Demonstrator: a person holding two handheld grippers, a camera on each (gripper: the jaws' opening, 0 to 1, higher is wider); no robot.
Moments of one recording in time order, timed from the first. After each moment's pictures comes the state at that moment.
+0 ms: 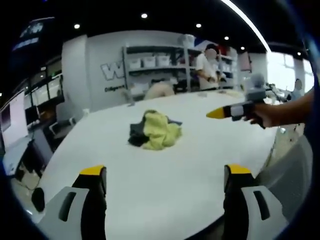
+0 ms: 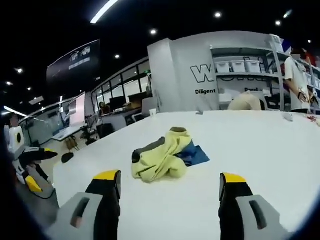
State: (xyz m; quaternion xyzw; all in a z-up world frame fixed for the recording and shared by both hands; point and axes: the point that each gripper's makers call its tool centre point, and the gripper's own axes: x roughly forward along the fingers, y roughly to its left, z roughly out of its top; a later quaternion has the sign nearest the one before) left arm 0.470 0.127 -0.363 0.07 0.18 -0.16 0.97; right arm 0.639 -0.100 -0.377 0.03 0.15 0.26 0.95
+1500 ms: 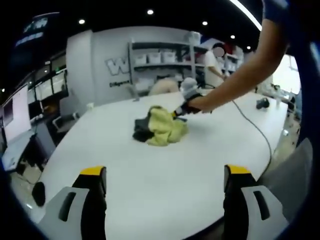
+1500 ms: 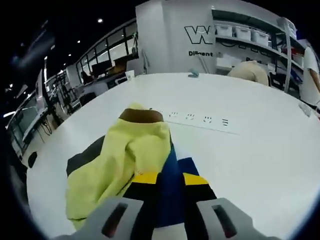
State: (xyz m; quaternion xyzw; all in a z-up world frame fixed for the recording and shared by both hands) left arm 0.472 0.135 -0.369 0.06 0.19 -0.14 0.97; right arm 0.838 -0.051 -0.472 0.01 0.33 0.22 0.92
